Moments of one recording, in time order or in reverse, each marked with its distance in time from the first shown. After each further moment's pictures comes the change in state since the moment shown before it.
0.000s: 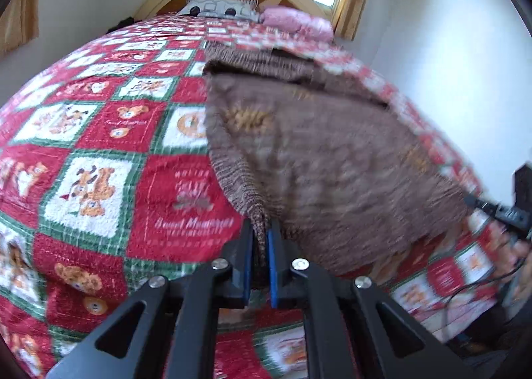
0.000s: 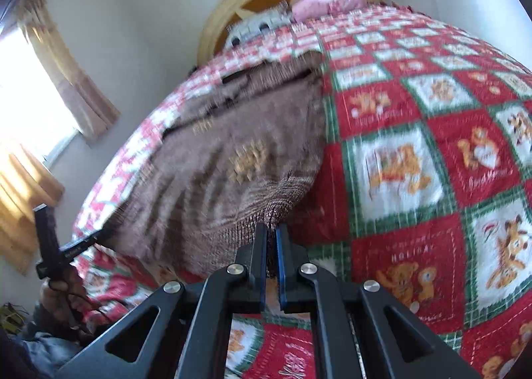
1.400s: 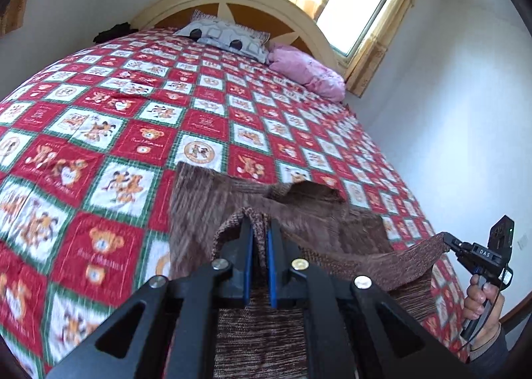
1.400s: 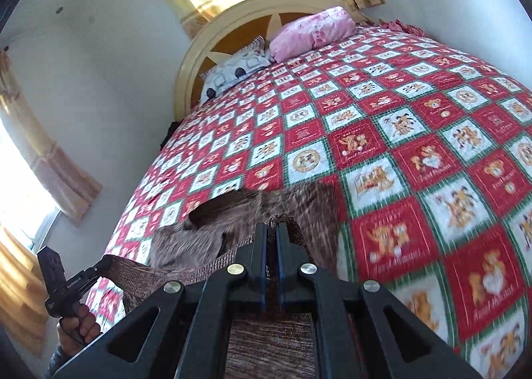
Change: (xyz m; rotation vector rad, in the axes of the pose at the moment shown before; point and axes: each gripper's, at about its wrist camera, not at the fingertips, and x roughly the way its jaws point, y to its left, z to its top) left arm 0.145 0.038 0.271 -0.139 -0.095 -0.091; right arm 0.176 -0.039 0.292 0.132 -0.076 -0.066
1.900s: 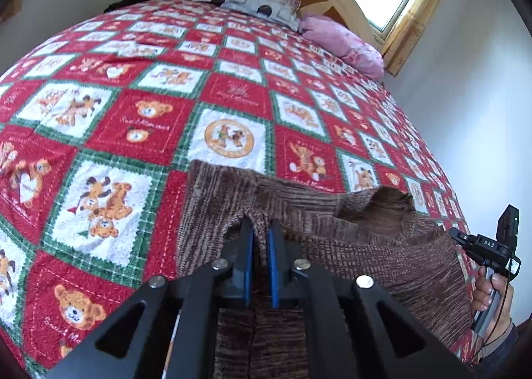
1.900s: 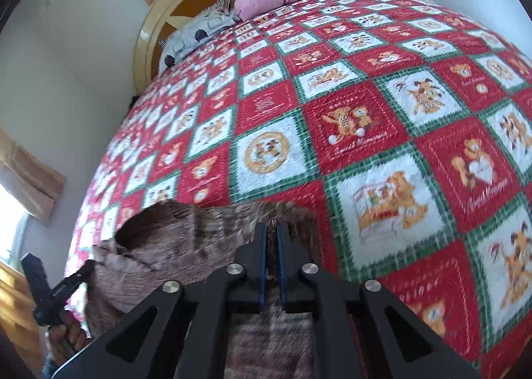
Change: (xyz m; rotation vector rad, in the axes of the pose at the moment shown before) left arm 0.103 0.039 0.019 -0.042 0.131 0.118; right arm 0.131 -0.039 0.033 0.032 0.152 -0.122
